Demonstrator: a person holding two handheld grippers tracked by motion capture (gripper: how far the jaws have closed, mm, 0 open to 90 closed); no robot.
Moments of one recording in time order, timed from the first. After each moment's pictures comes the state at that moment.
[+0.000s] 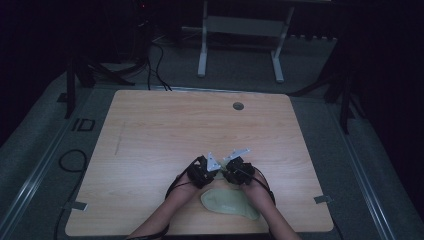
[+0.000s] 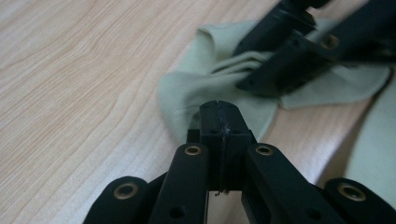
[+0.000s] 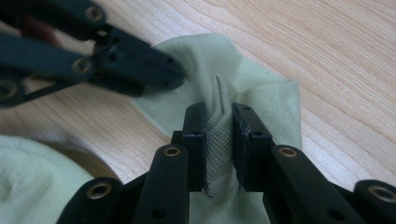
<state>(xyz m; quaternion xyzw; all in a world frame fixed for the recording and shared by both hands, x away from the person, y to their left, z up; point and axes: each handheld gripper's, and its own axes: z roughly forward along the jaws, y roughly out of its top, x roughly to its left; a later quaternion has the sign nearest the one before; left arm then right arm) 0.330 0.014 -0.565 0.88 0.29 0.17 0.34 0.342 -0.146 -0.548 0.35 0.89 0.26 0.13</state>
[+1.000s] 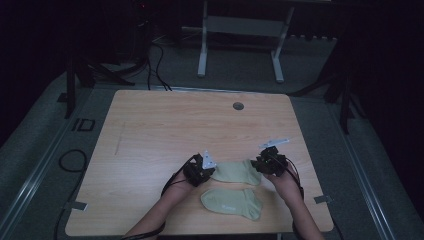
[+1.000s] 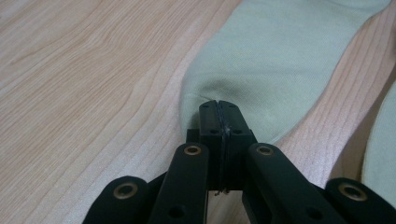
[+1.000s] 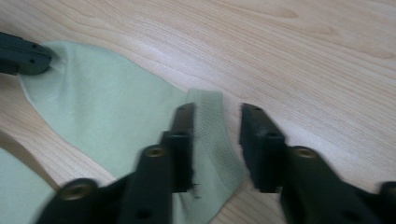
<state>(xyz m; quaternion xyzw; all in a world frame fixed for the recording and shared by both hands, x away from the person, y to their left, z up) 0.333 0.027 -0.565 0.88 0.28 0.17 0.34 0.358 -0.237 -0.515 0.43 0.84 0.28 0.15</state>
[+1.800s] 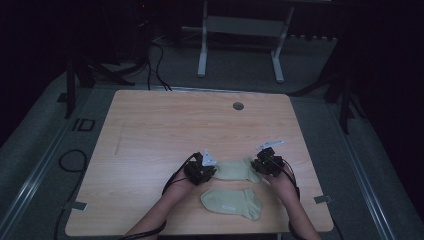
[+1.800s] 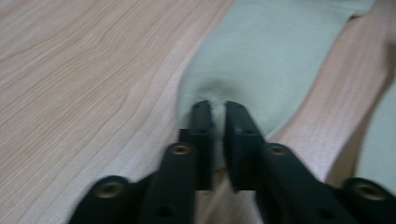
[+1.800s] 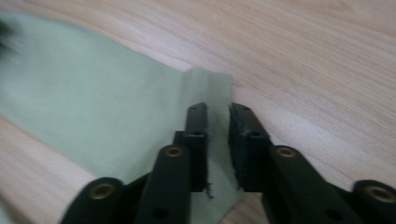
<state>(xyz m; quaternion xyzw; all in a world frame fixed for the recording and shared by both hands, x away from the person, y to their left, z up) 0.334 0.025 -0.559 0.88 0.29 0.15 0.35 0.369 -0.235 -0.536 0.44 0.84 0.26 0.15</state>
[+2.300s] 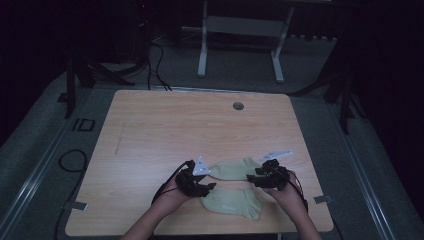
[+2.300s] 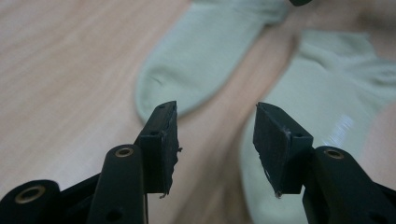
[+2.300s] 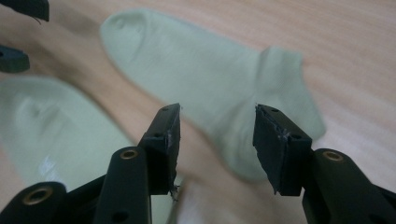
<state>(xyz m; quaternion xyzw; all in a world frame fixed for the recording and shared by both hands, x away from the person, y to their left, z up) 0.284 0.046 -0.534 0.88 0.27 0.12 0.37 0.316 -0.240 -0.521 0.41 0.85 0.31 0.09</state>
